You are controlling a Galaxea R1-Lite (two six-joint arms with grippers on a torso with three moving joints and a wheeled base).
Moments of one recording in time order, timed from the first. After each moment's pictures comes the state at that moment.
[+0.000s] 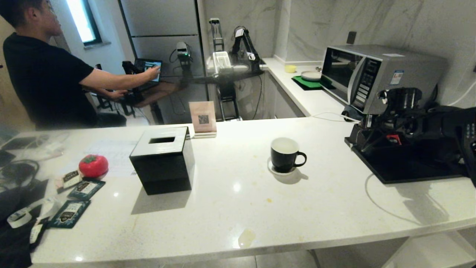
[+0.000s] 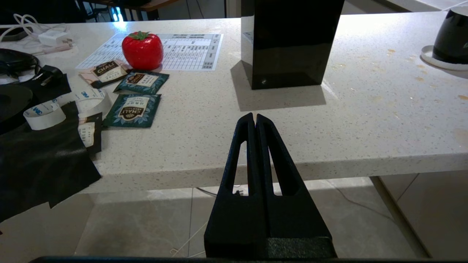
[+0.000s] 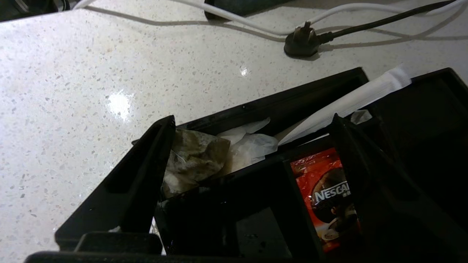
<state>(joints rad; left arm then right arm) 0.00 0.00 0.00 -0.01 0.02 -0.01 -0.15 2.42 -1.94 -0.13 -0.18 -0.01</state>
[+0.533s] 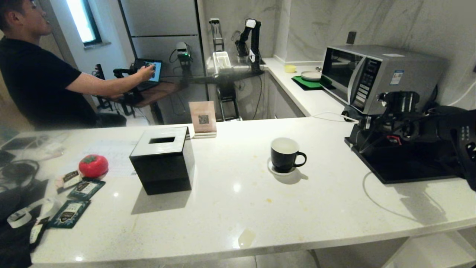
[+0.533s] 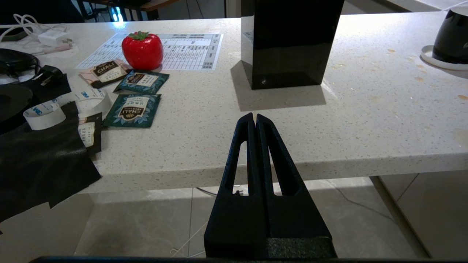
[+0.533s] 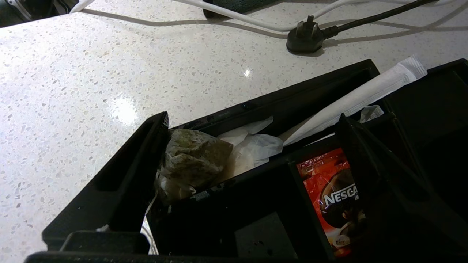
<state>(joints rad) 0.00 0.00 0.00 -0.01 0.02 -0.01 -0.15 2.45 -1.94 -0.16 -0.17 0.02</state>
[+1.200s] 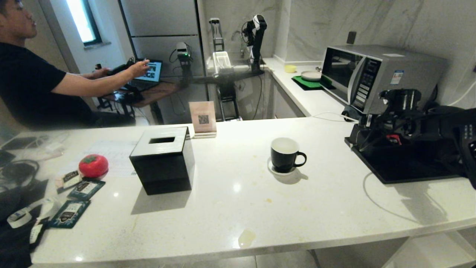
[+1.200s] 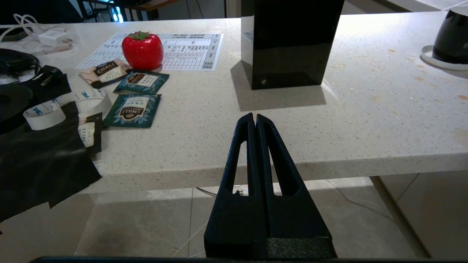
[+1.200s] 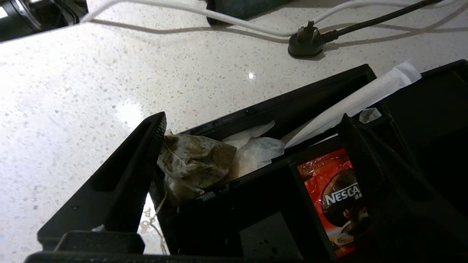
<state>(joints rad) 0.00 0.00 0.00 -0.01 0.02 -0.01 -0.14 2.43 -1.94 -0.16 -0.17 0.05</state>
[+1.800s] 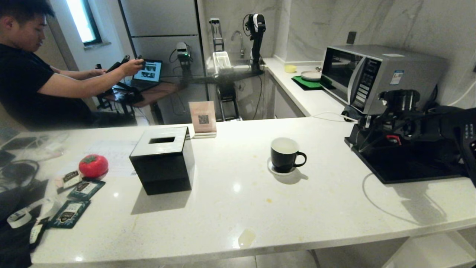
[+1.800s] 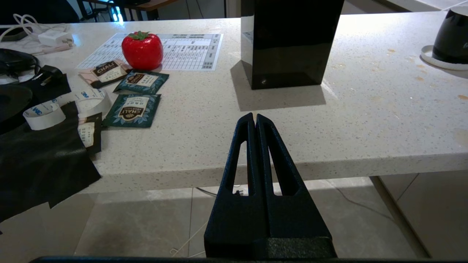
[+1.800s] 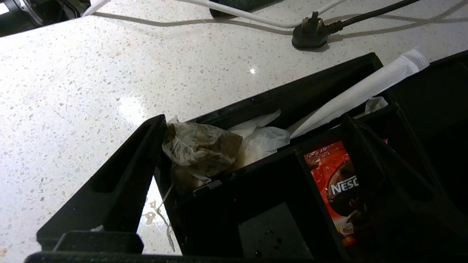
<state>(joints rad) 0.00 0.00 0.00 -0.01 0.02 -0.01 -0.14 2.42 -1.91 -0.16 -0.17 0.06</state>
